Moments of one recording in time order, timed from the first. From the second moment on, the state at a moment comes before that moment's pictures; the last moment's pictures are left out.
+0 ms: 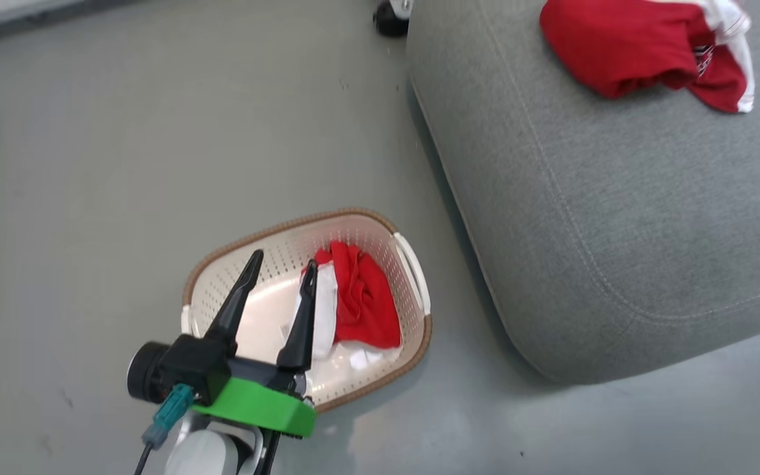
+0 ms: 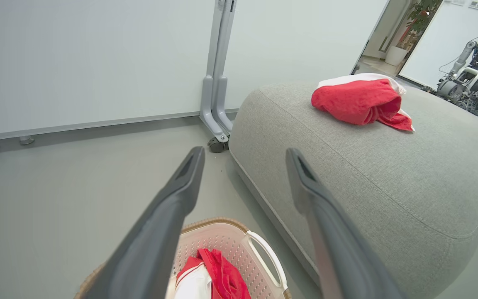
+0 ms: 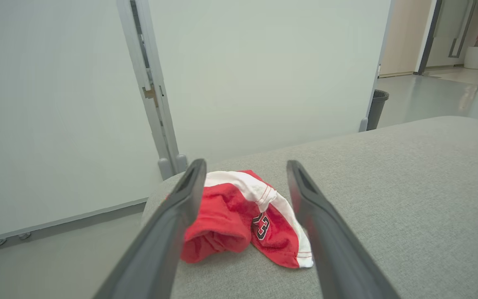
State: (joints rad) left arm -0.14 0.05 -0.30 0.12 -0.24 -0.11 -0.26; right arm -0.56 -0.43 -0.04 0.45 0.50 0.13 -0.26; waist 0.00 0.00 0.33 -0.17
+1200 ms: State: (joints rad) left arm 0.08 0.05 -0.21 0.07 -0.29 -0.03 -0.26; right arm 0.03 -0.11 0.05 0.05 0.38 0.13 -0.26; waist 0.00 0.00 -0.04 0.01
